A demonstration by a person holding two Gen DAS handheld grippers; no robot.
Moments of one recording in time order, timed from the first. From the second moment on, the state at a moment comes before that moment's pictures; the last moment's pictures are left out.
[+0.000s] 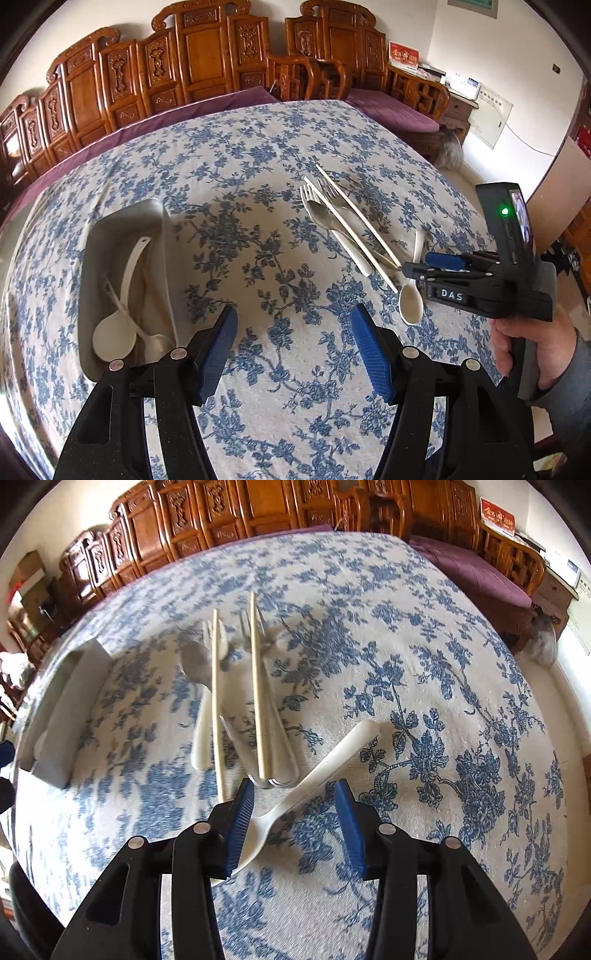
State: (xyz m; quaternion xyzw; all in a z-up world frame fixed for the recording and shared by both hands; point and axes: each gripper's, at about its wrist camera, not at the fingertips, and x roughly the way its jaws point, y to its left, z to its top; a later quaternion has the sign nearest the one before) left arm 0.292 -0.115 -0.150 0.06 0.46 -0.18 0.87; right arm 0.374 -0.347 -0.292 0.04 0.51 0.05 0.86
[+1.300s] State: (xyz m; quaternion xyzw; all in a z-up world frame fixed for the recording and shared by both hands) left arm 0.368 -0.239 -0.236 0.04 0.54 -0.19 0.82; right arm 0.347 -0.397 -0.295 0.01 0.50 0.09 0.86
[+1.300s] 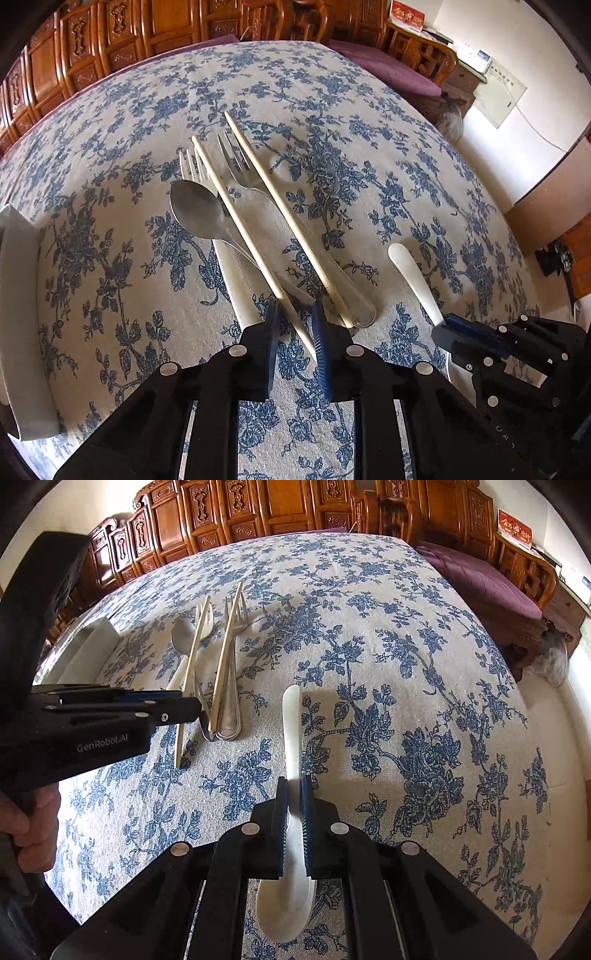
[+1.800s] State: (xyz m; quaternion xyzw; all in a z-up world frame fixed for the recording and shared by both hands) left arm 0.342 -0.210 -0.208 0.01 0.53 -0.20 0.82; right arm 0.334 -0.404 -0.285 0.03 0.50 0.07 0.86
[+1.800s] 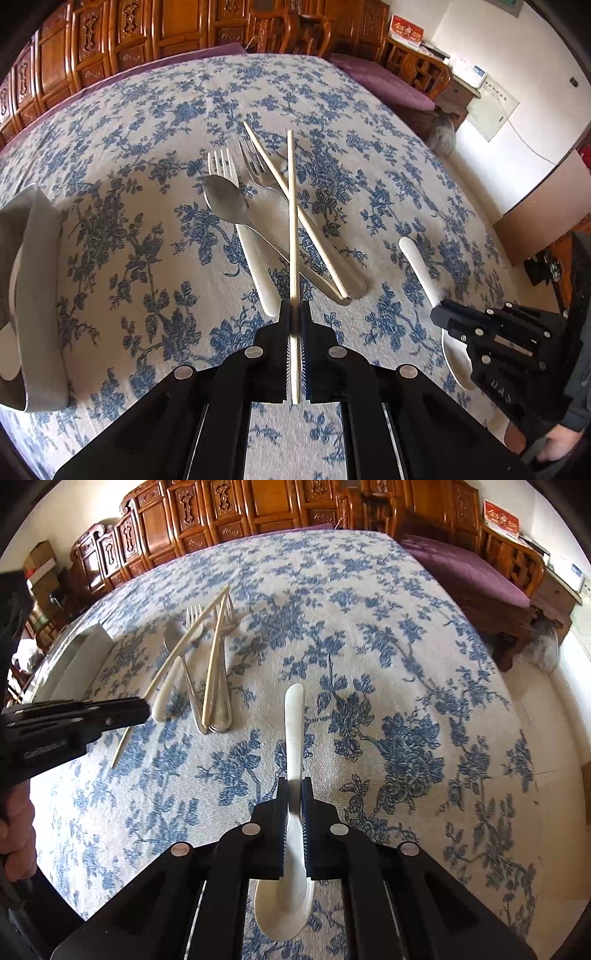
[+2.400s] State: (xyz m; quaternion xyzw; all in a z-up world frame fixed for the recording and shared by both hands) left arm 0.304 -0.115 -0.152 0.02 0.50 -0.21 0.84; right arm 0.312 -0.340 -0.203 0.03 0.44 0.09 0.89
